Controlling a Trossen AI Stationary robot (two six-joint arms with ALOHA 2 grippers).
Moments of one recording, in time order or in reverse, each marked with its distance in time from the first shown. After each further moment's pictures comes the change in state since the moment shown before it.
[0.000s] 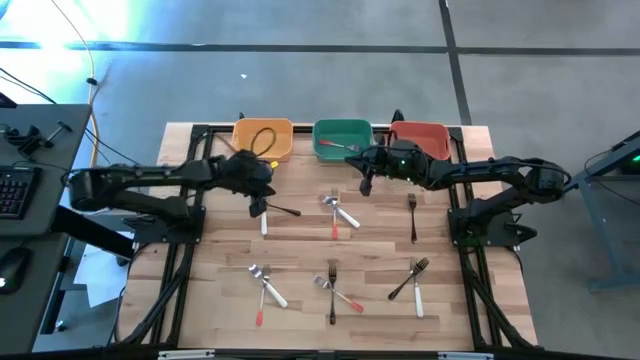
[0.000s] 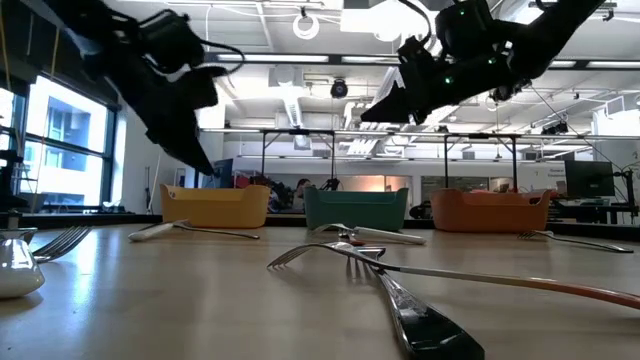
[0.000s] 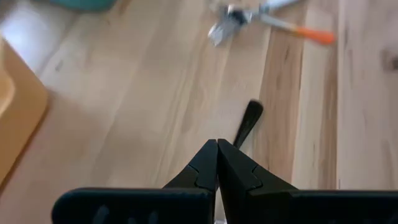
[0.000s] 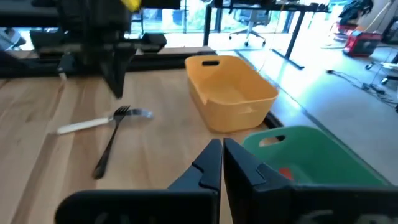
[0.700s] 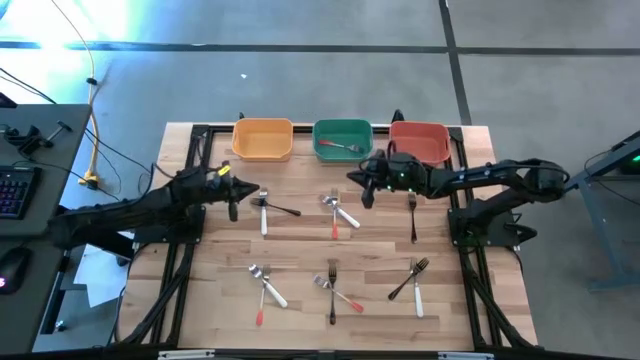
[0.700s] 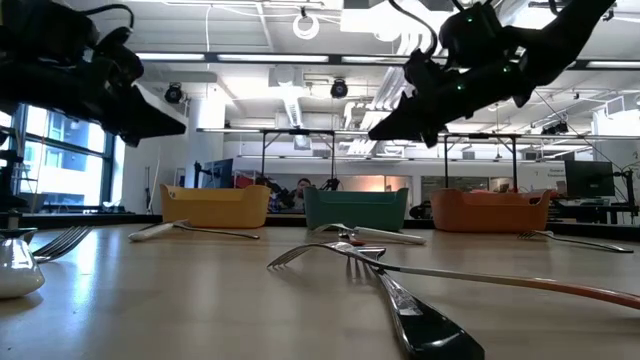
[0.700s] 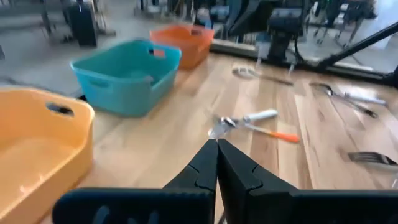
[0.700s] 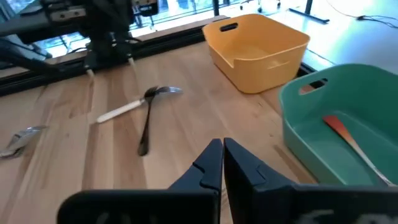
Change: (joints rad) left arm 0.015 -0.769 -0.489 0.348 -0.020 -0.126; right arm 0.074 0.000 -0.084 -0.002 0.013 0.235
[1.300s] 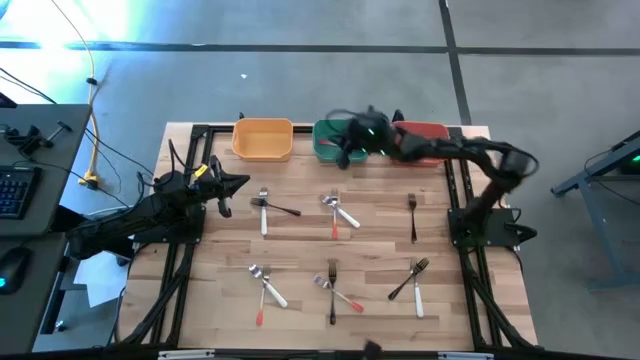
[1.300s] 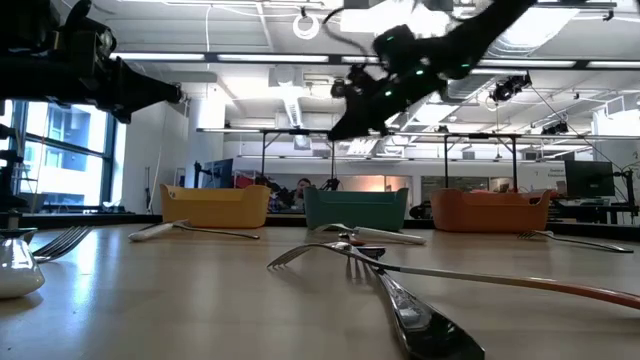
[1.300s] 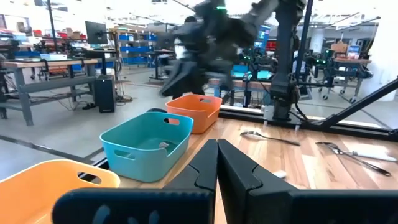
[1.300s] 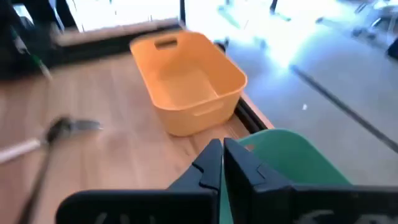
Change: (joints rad) left arm 0.001 -0.360 -0.060 0.008 -0.061 0.040; right arm -0.199 0.281 0.463 -0.240 -0.032 -0.156
